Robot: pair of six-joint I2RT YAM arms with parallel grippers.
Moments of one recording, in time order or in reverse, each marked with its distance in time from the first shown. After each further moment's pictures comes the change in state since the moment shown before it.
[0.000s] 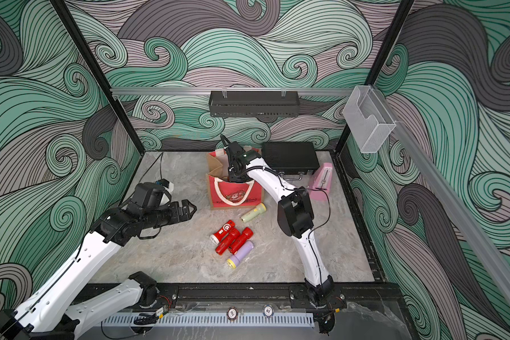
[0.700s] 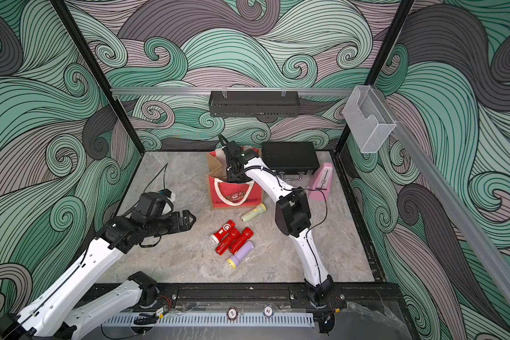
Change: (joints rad) left arm 0.000 -0.051 -0.150 0.031 0.013 0.039; right arm 0.017 0.010 0.075 -0.035 0.030 -0.003
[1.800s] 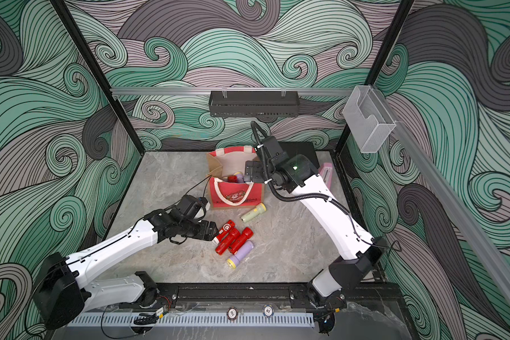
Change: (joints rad) left arm -0.224 0.331 -0.097 0.255 0.051 0.108; right arm 0.030 -0.764 -0.416 -0.097 0.108 0.183
